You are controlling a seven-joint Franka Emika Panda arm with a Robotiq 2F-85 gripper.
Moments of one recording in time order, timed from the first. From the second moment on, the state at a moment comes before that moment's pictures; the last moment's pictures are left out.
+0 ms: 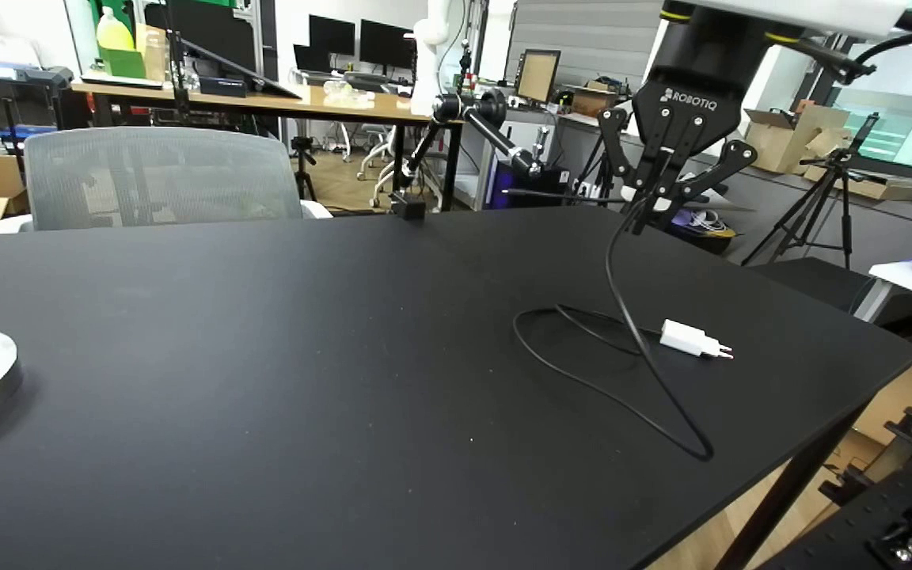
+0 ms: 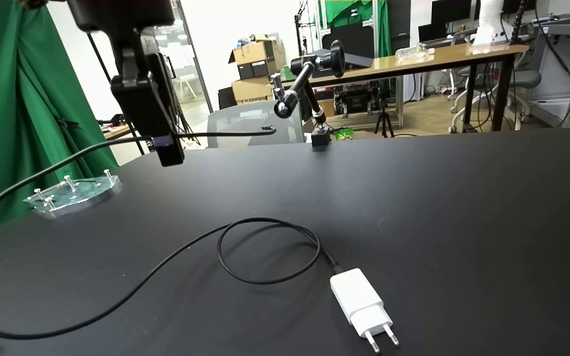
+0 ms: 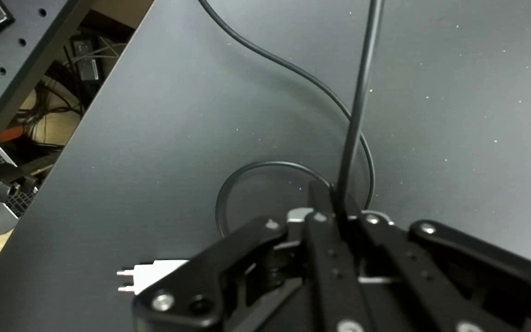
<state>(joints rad) -0.11 -0.29 0.01 -2.78 0.20 2.49 0.59</state>
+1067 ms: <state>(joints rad) -0.26 -0.17 -0.02 -2.78 0.10 2.66 0.76</state>
